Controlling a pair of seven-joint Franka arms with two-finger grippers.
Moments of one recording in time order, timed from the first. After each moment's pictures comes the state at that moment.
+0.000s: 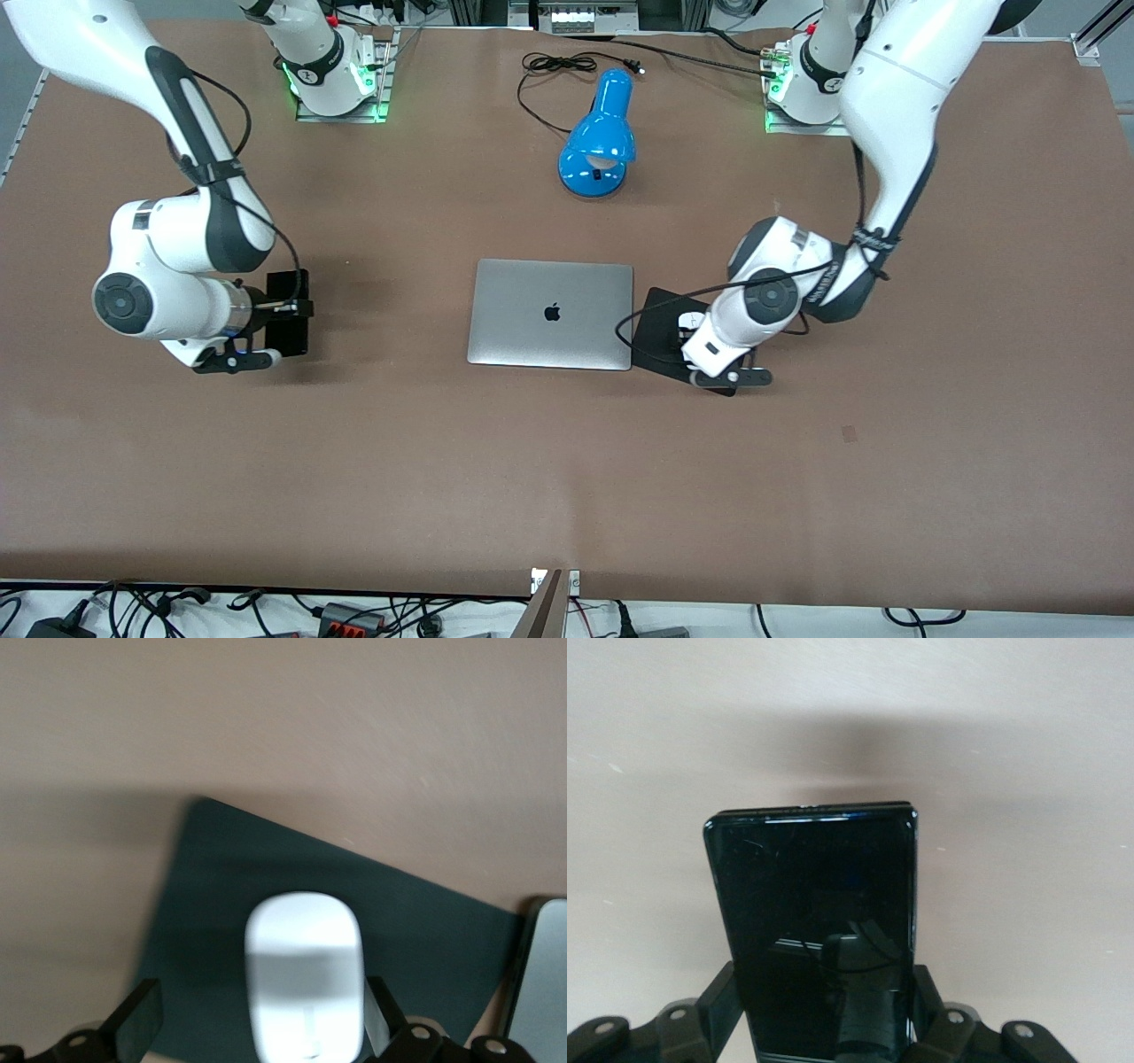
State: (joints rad) left arm -0.11 0.62 -0.30 -1.73 0.15 2.24 -0.54; right arm -0.08 0.45 0.19 -1.85 -0.05 2.02 0.07
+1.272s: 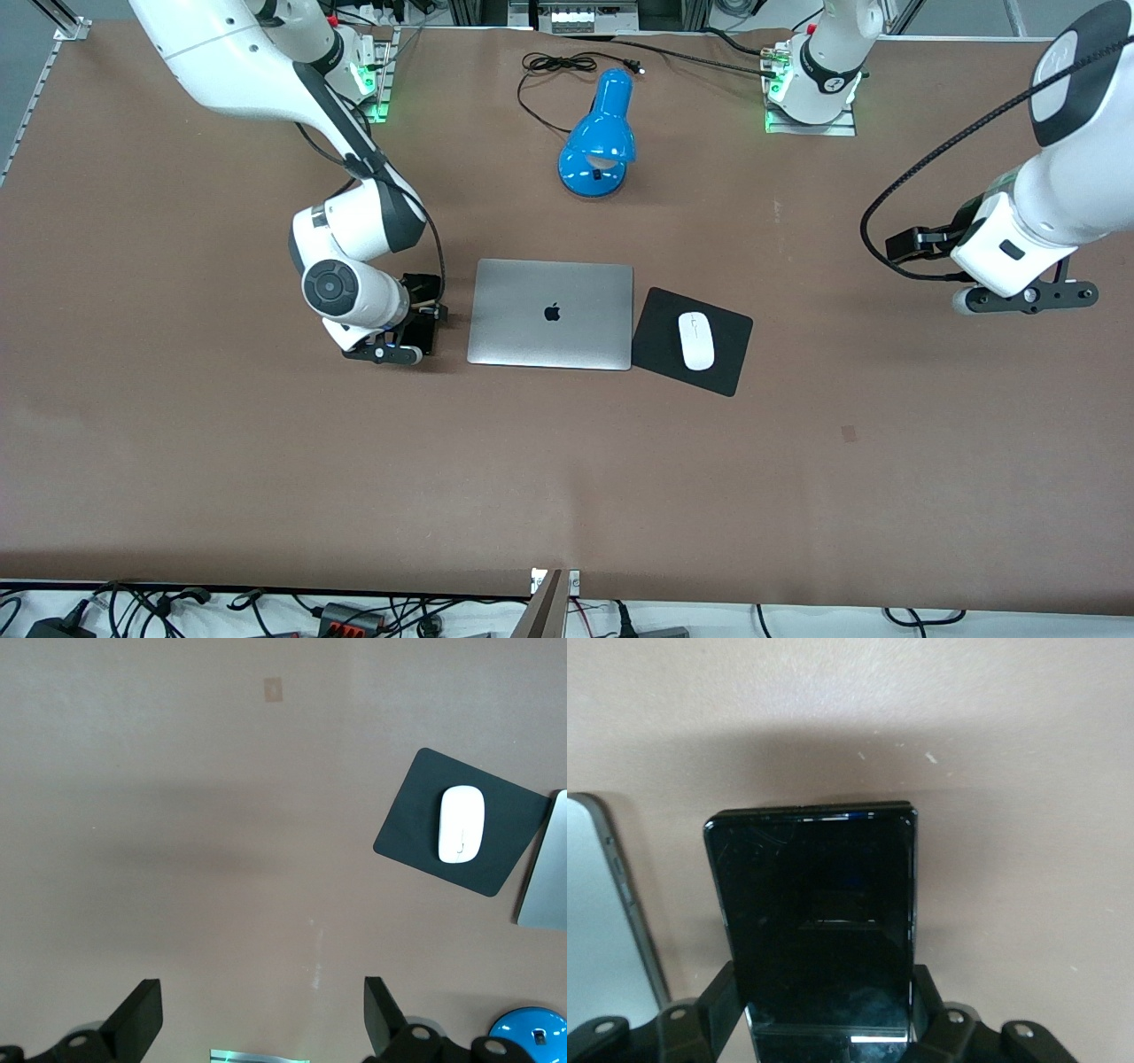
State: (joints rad) left arm 0.15 0.21 -0.29 -1.49 0.08 1.48 -0.21; right arm 0.22 0.60 0.19 -1.85 -0.01 2.24 0.49
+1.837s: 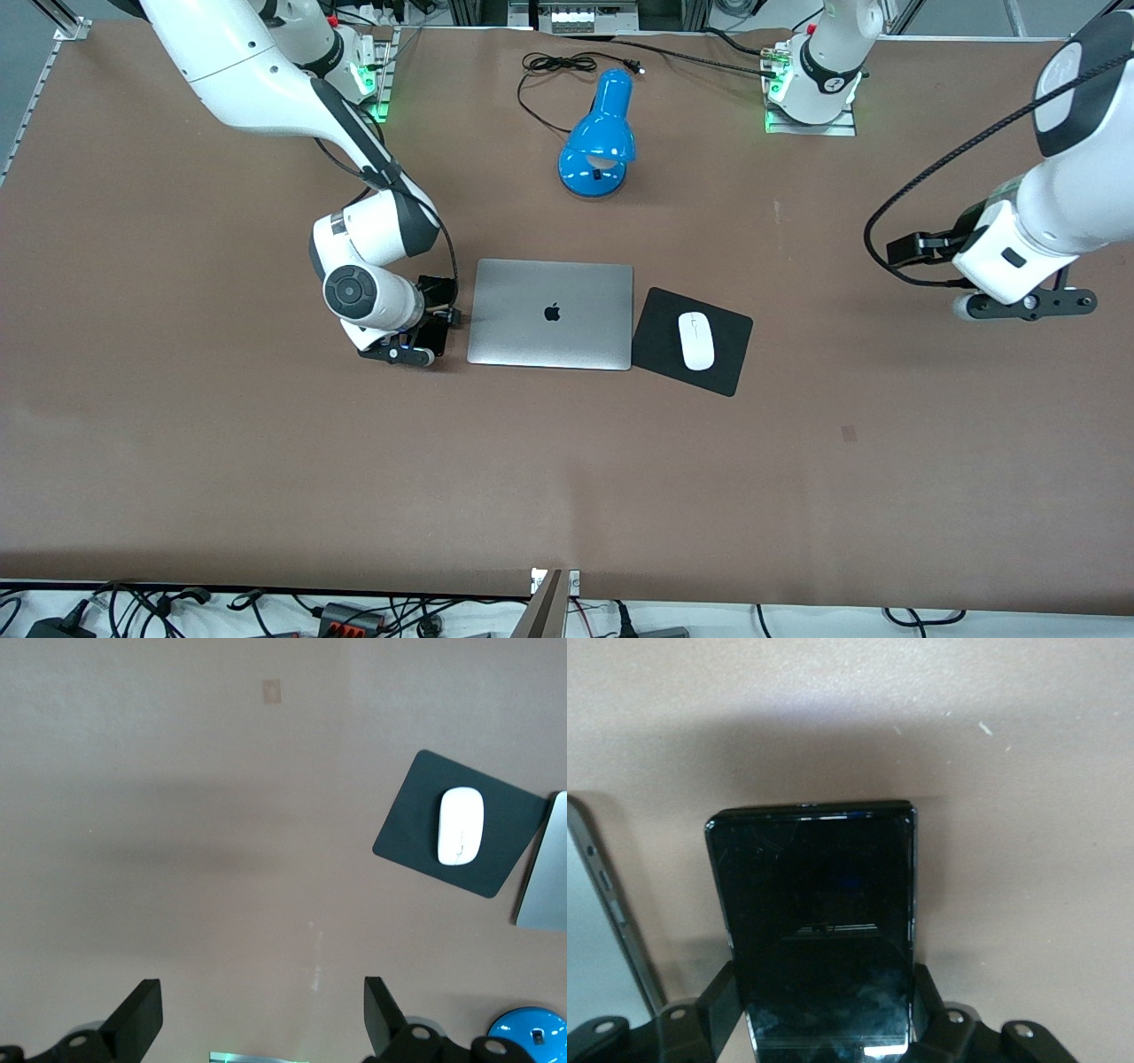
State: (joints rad) left arm 0.16 0.23 -0.29 -1.46 0.08 1.48 -0.20; right arm 0.24 0.64 0.19 -1.84 0.01 2.29 0.55
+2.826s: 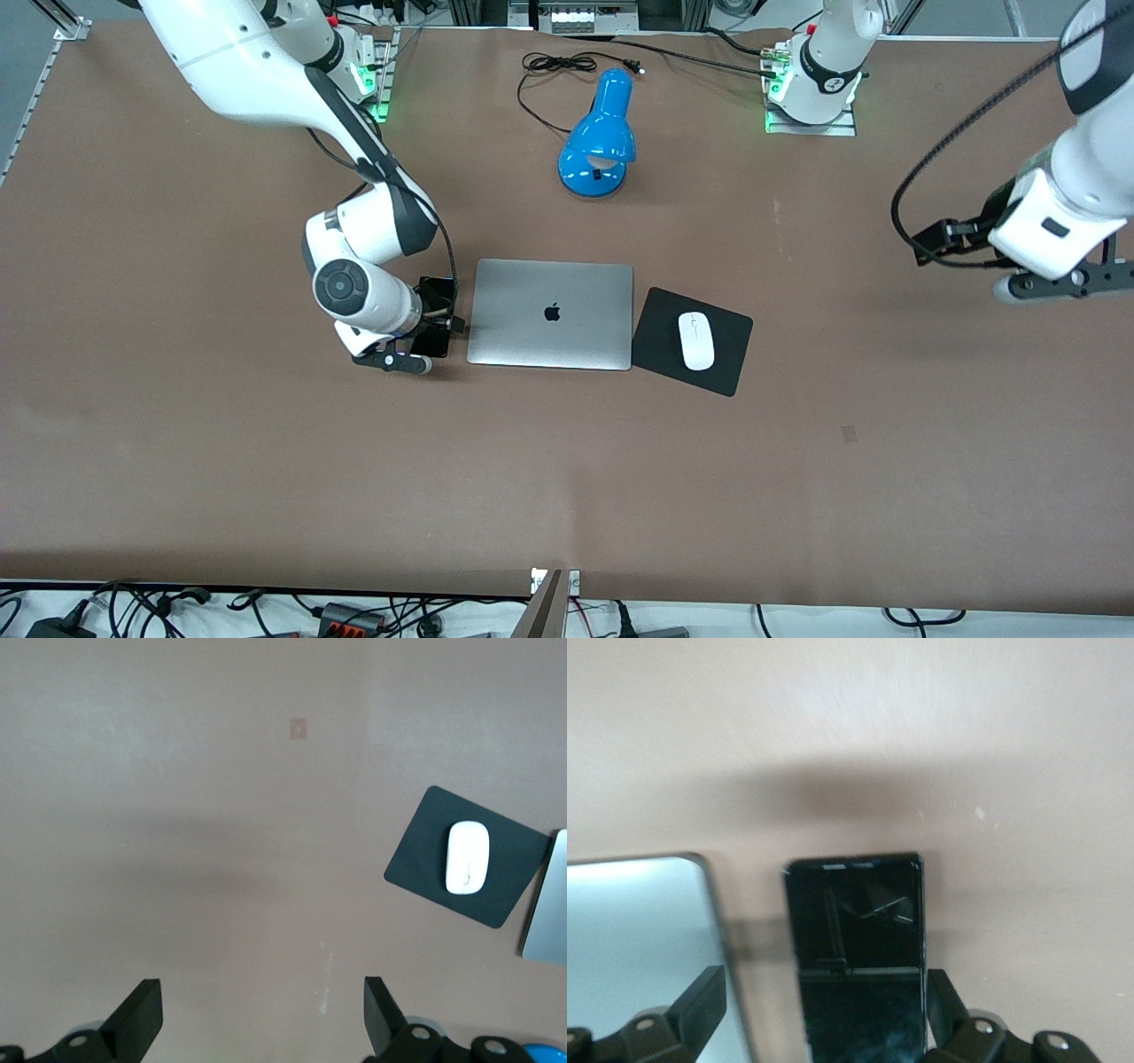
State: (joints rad) left arm 0.02 0.09 -0.14 -1.56 0.09 1.54 -0.23; right arm 0.24 0.58 0.19 -1.78 0.01 2.27 0.54
